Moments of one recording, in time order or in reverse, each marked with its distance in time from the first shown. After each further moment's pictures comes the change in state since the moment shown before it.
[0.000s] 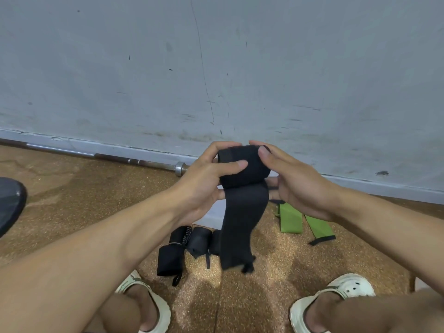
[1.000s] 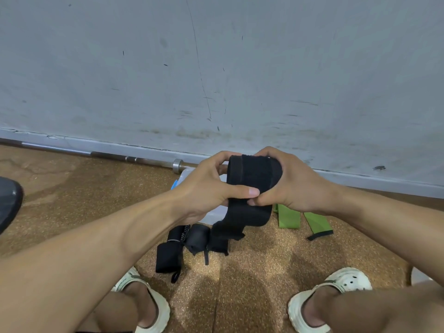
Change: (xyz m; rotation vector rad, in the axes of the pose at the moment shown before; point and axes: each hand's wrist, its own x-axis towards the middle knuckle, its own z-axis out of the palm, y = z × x) left_hand -0.001 -0.011 0.004 0.266 -0.055 -0.029; right_hand -0.003 0.007 -0.010 -0.569 0.103 -0.104
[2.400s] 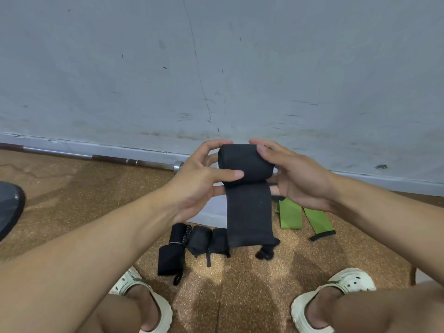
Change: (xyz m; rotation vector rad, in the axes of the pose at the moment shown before) left_hand 0.007 0.003 -0.013 -0.283 0.053 0.031; right_hand 0.014 0.005 -0.004 0.735 -0.094 0.169
